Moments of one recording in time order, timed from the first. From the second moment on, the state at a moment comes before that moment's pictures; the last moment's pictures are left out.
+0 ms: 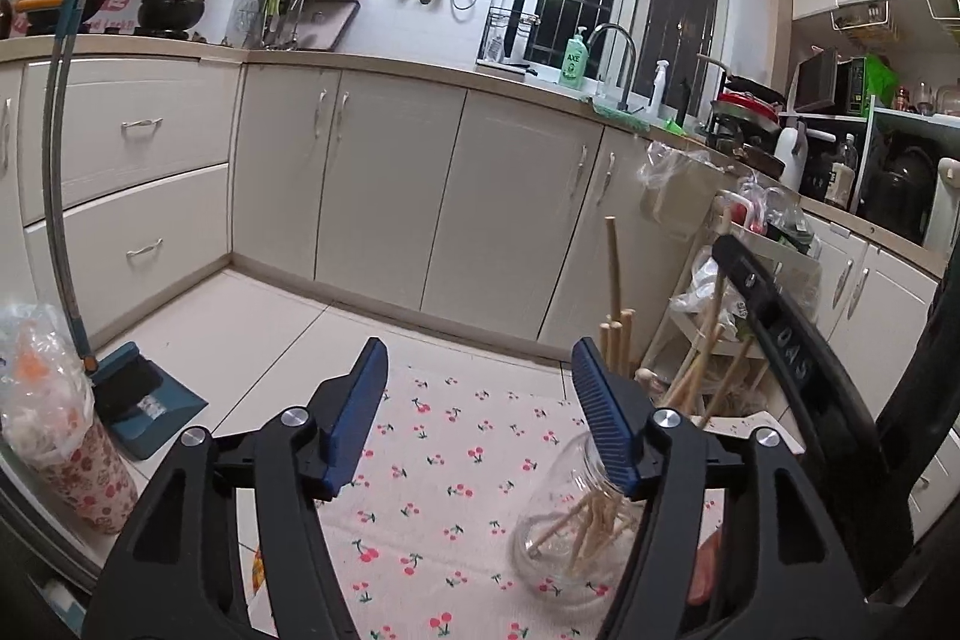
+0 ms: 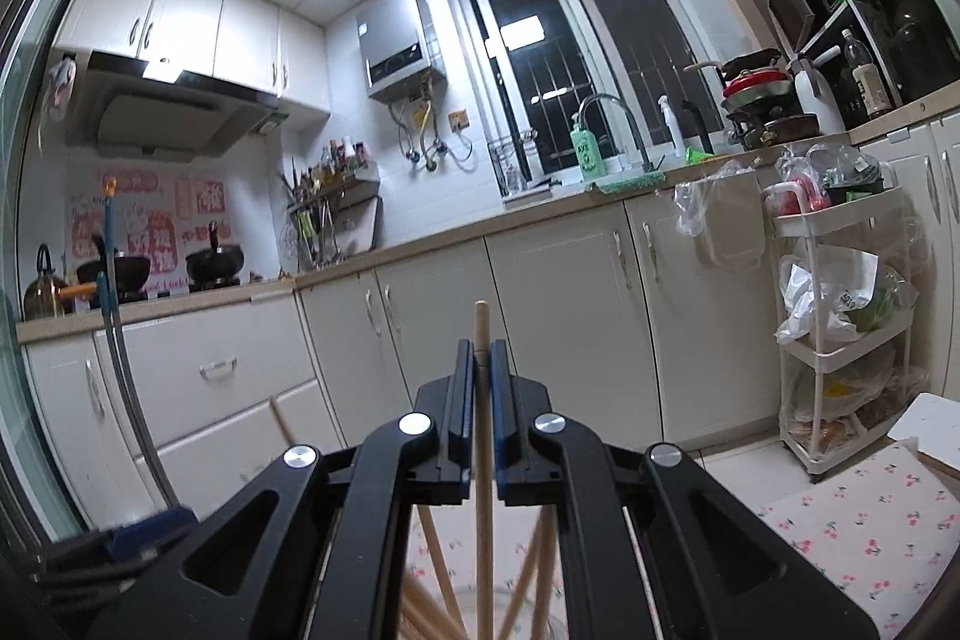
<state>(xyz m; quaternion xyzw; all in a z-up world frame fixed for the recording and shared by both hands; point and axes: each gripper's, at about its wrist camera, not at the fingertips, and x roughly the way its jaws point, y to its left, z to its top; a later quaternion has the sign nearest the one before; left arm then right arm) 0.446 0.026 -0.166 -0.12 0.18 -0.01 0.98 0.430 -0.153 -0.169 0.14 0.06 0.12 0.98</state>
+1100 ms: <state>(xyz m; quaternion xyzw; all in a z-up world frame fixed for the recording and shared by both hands) 0.215 -0.027 -0.062 -0.01 0.28 0.01 0.96 0.177 -0.230 -0.100 0.13 0.30 0.03 0.95</state>
